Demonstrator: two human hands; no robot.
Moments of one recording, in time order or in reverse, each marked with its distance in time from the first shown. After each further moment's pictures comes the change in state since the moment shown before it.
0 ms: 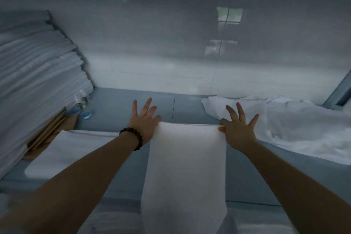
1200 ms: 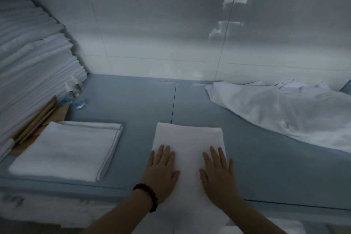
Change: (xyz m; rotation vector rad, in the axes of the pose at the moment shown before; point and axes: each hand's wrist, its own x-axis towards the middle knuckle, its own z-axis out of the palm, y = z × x) left_hand -0.081 0.126 0.079 -0.517 -0.179 0.019; right_hand -0.093 -0.090 0.109 0.439 -0.092 -0.003
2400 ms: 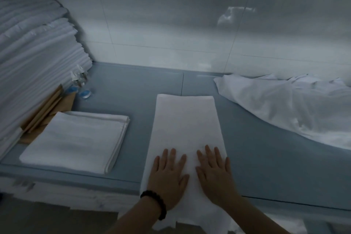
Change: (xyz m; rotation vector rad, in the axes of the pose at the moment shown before) left_hand -0.026 0.005 0.007 -0.068 -0.035 -0.028; right_hand 0.000 -0.017 0.010 -0.079 -0.197 -0.054
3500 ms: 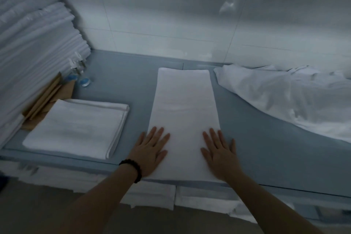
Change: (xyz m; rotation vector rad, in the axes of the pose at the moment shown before) left_hand 0.023 -0.076 0.002 0.110 0.044 0.115; right_hand 0.026 0.040 0.002 -0.097 -0.006 -0.001
